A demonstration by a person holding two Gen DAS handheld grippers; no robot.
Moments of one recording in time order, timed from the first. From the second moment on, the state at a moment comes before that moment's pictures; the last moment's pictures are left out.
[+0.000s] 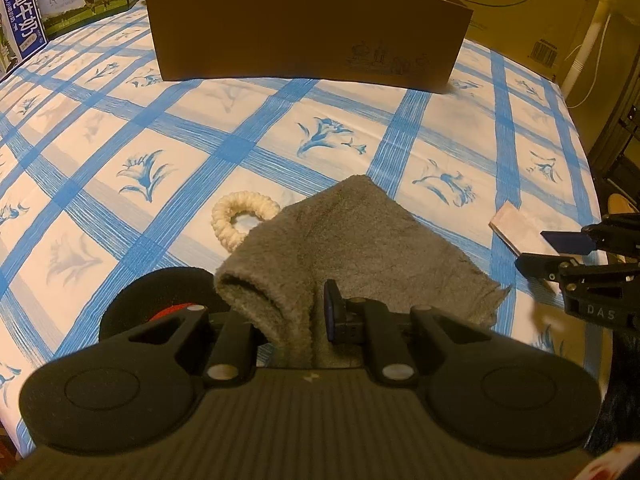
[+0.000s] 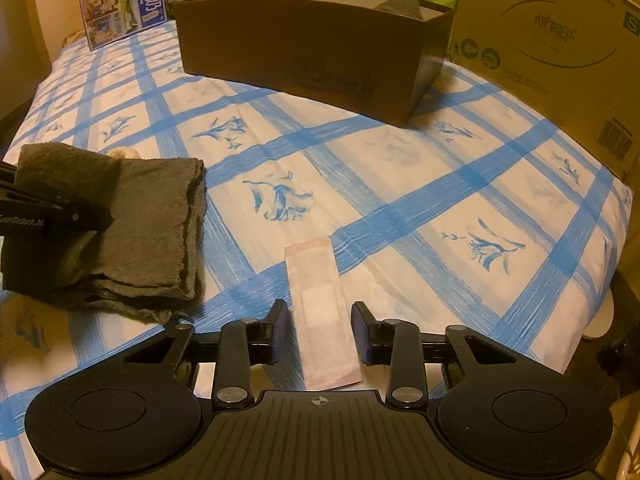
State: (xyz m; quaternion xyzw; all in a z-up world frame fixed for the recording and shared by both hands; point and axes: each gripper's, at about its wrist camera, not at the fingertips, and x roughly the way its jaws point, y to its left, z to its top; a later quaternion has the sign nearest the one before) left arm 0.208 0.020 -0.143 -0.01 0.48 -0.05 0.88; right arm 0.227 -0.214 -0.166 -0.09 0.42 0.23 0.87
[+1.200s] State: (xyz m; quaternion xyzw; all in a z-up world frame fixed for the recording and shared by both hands) left arm 0.177 0.023 -0.082 -0.05 0.44 -0.08 0.89; right arm 0.220 -0.232 -0.130 -0.05 0.40 0.22 0.89
